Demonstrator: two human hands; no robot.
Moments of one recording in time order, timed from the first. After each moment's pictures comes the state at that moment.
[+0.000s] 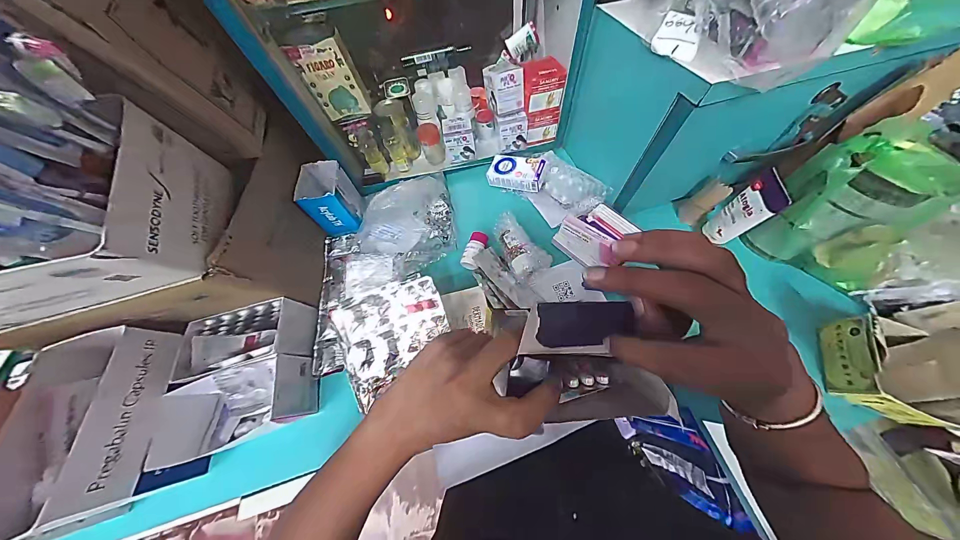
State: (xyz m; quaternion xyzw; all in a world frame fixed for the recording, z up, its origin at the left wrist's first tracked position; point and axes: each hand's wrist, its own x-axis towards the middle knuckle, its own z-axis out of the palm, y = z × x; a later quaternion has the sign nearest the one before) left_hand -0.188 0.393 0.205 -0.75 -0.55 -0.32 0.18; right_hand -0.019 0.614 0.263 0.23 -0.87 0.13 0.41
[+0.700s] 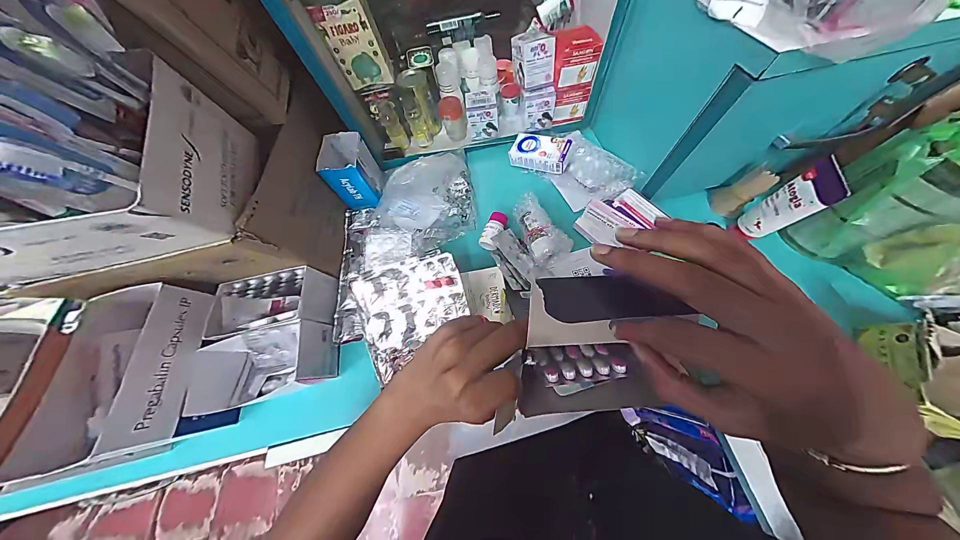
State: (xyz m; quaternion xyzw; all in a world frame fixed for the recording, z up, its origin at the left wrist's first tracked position) left_hand -0.193 0.379 0.196 -0.74 -0.50 -0.42 0.16; right_hand -0.007 0.599 0.279 0.18 -0.94 0.09 0.29
